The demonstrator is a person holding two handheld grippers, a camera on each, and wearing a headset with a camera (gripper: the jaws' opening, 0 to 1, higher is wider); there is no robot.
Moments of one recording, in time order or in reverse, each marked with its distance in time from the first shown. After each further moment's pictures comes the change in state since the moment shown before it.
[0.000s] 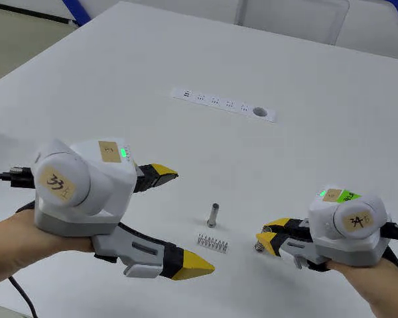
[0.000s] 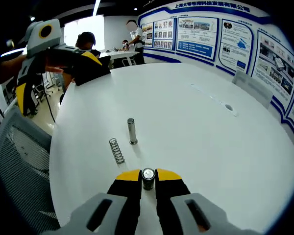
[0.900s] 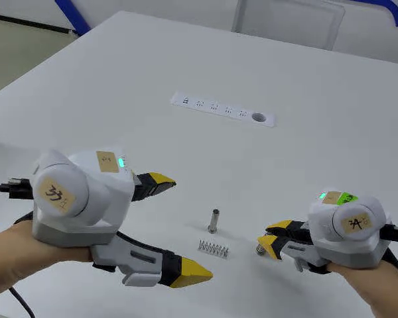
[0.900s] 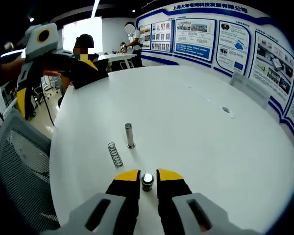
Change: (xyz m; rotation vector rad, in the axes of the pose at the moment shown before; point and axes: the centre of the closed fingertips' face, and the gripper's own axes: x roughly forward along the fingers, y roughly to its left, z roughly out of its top) left arm -0.006 0.002 -0.002 0.002 0.002 0.012; right arm -0.010 -0.004 0.011 0.010 -0.037 -0.015
